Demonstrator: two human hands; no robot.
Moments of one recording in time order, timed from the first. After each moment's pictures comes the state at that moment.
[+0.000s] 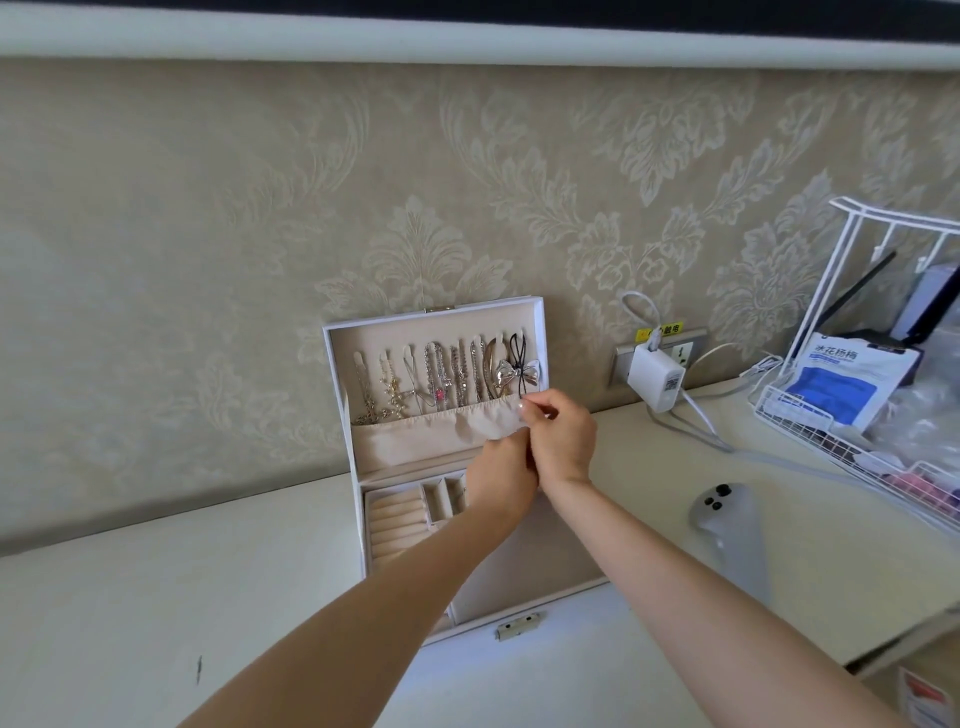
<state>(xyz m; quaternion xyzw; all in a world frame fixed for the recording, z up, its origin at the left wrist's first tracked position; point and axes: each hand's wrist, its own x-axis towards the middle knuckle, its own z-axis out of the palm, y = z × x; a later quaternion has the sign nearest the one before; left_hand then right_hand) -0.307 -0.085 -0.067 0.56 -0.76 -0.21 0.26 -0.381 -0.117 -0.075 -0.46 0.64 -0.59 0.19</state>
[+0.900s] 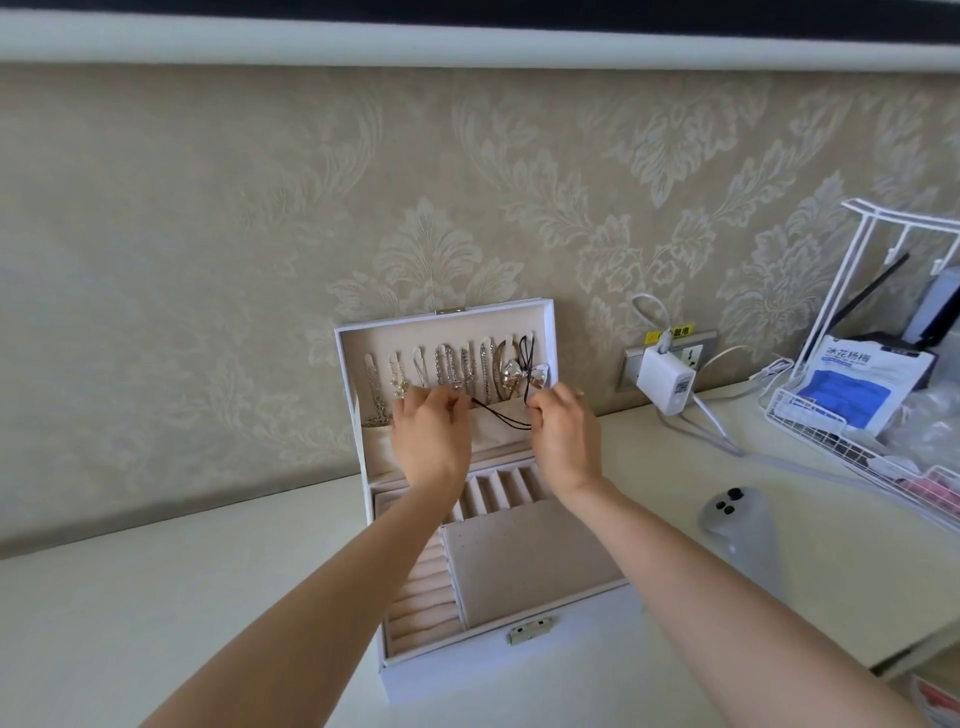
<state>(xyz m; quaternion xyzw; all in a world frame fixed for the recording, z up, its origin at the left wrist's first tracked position) -0.253 -0.119 -0.056 0.68 -0.60 -0.10 0.42 -0.390 -0.132 -0.086 -0.65 0.63 -0.42 -0.11</state>
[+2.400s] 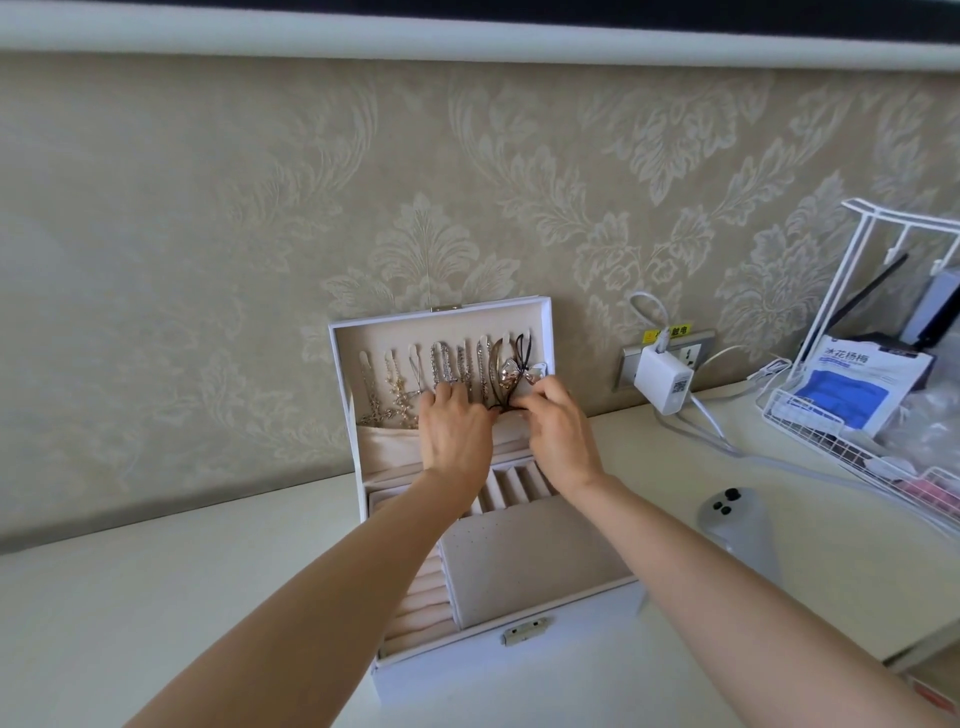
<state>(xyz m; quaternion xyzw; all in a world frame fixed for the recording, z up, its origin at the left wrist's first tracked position) -0.272 -0.121 -0.050 0.64 -0.75 0.14 0.11 -0.398 -0.132 -0.087 -0.71 0.57 -0.41 -0.04</state>
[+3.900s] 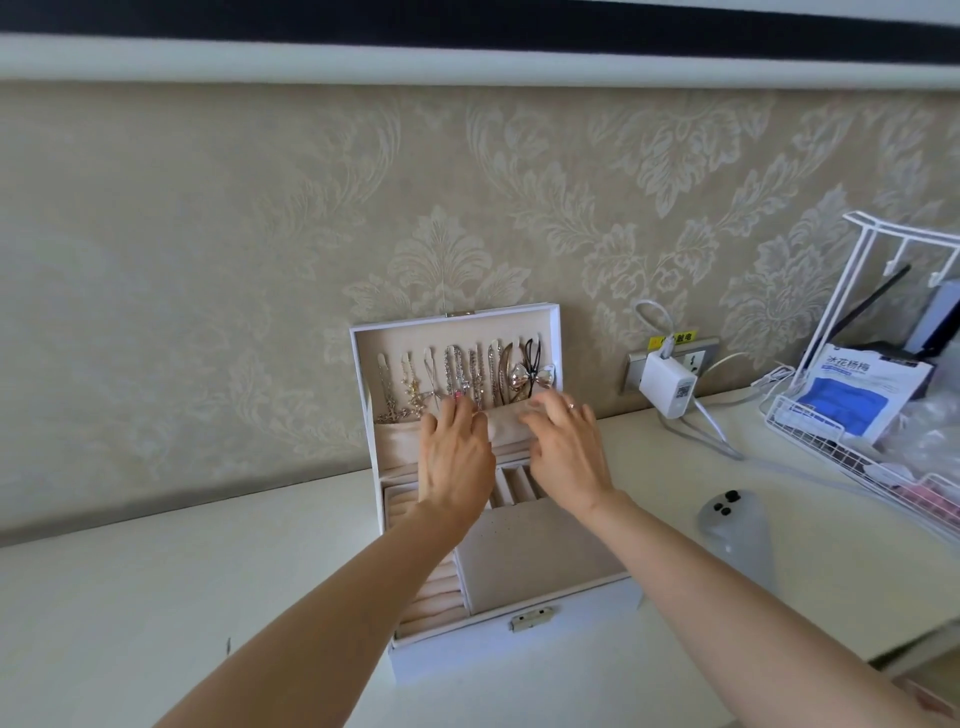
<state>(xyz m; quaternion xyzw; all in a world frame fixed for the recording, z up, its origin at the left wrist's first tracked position) -0.253 -0.096 -0.069 0.59 -0.76 0.22 0.20 -0.397 -0.109 -0.085 -0.75 0.57 -0.30 -0.17</state>
